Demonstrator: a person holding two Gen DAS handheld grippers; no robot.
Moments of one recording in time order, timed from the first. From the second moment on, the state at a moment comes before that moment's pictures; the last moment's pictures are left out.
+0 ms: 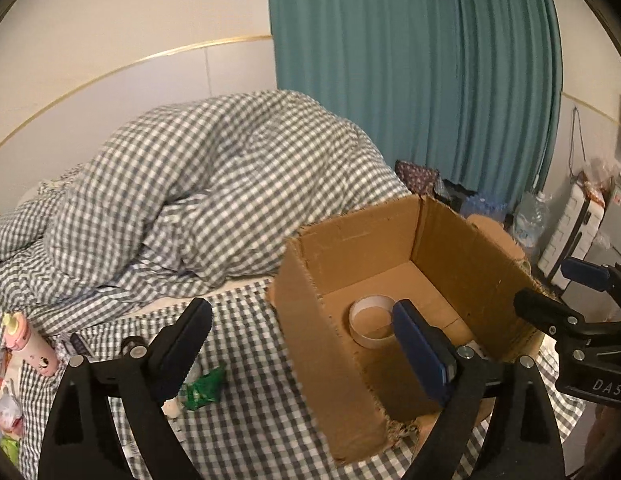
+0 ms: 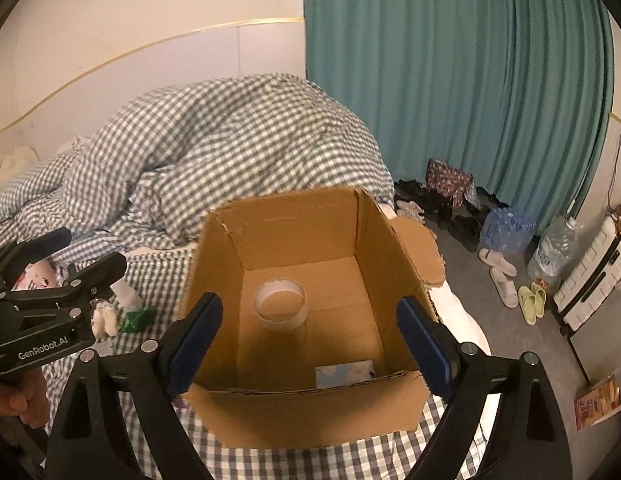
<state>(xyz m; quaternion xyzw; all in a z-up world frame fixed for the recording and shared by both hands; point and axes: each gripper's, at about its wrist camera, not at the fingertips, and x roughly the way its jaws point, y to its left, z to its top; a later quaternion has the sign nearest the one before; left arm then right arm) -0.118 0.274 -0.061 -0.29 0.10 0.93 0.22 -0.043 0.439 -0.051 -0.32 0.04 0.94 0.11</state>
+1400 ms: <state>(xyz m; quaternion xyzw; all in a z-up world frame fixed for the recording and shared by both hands) -0.030 0.022 0.000 -0.24 0.02 0.97 0.06 -0.007 0.255 0.020 -0.25 -0.01 0.97 0.00</state>
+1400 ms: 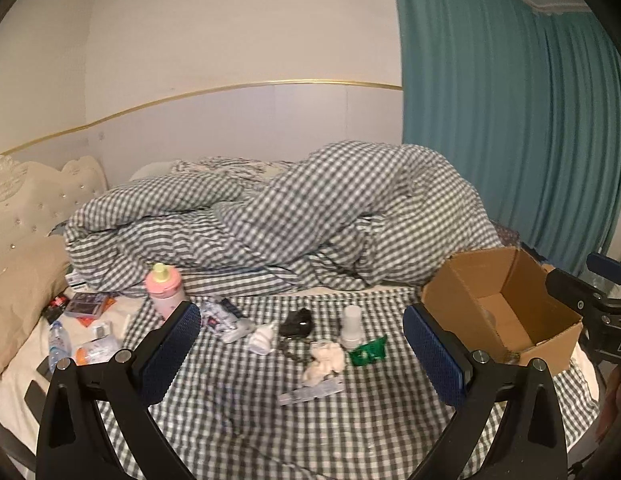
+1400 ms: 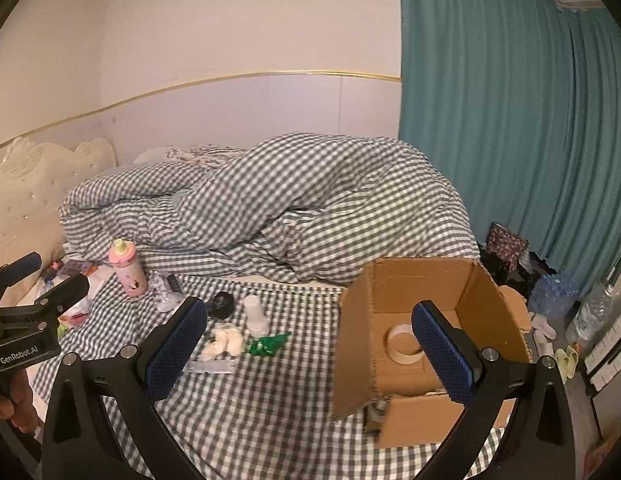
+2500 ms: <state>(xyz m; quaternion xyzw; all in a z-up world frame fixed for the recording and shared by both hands) -0.052 -0.078 -0.020 -0.26 -0.01 0.96 0.00 -0.056 0.161 -0.012 -0.29 -0.03 0.95 -0.06</state>
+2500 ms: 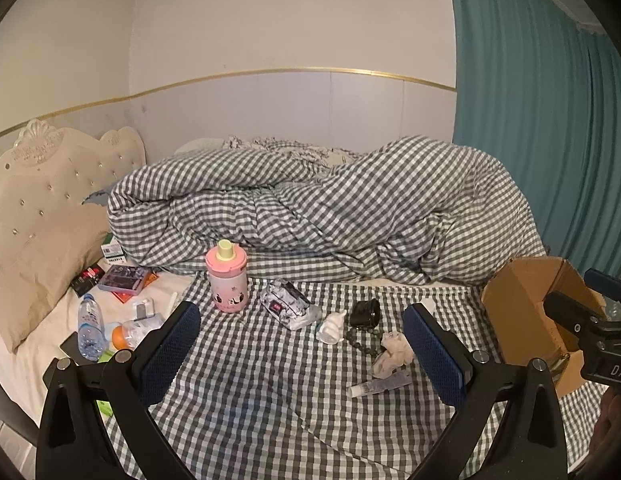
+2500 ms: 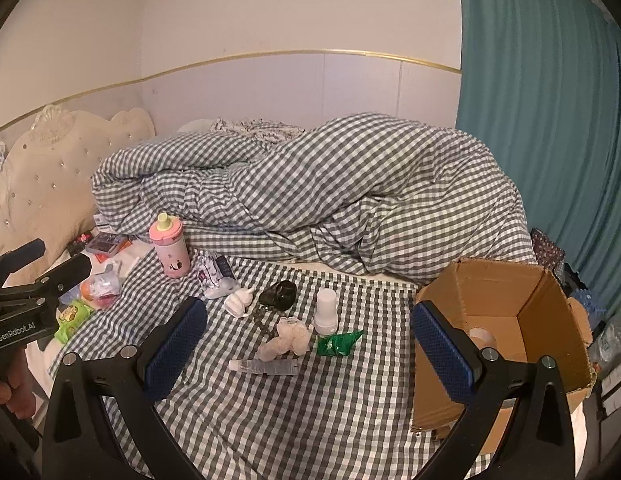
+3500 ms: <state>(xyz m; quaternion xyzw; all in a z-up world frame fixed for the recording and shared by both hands) -0.175 -0.054 -0.139 -0.37 0.02 0.93 0.02 -0.161 0.159 -0.121 -0.38 -0.04 0.92 -0.07</state>
